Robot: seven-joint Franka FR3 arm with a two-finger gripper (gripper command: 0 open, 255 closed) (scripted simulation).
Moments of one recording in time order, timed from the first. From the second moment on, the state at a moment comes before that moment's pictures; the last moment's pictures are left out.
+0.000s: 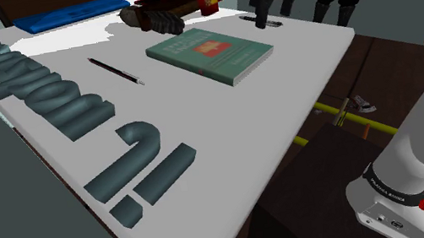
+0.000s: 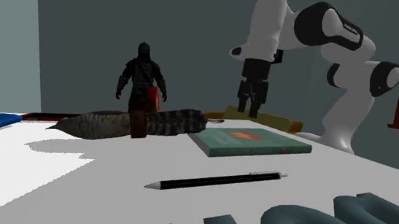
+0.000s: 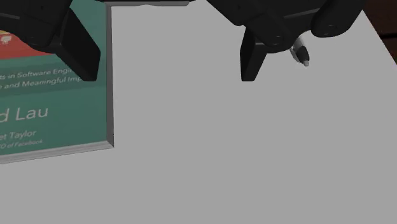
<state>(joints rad) 0.06 -0.62 0.19 -2.15 0.05 1.63 0.22</state>
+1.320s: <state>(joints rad) 0.18 0.00 0.52 -1.55 0.03 1.56 0.60</state>
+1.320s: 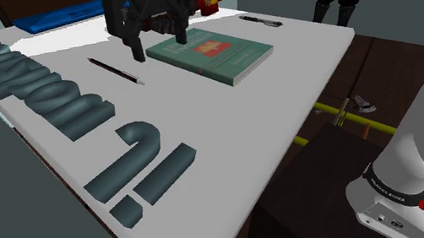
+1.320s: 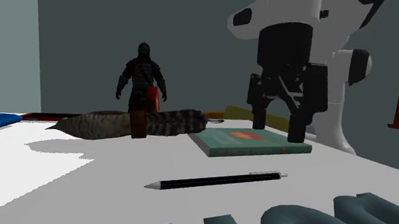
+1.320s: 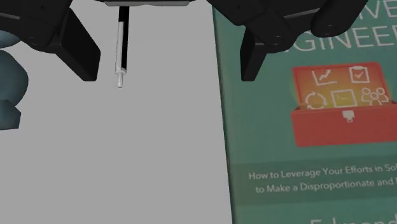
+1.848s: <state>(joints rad) 0.24 0.16 0.56 -1.43 -0.03 1.57 0.68</state>
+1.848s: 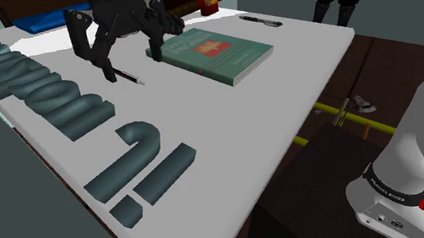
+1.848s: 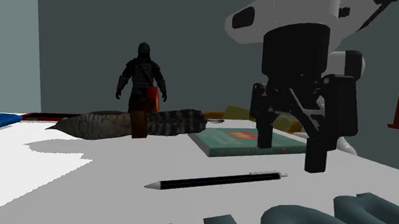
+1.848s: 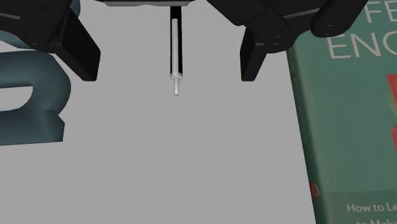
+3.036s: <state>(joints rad) 0.24 0.16 0.56 -1.44 -0.03 1.58 0.67</state>
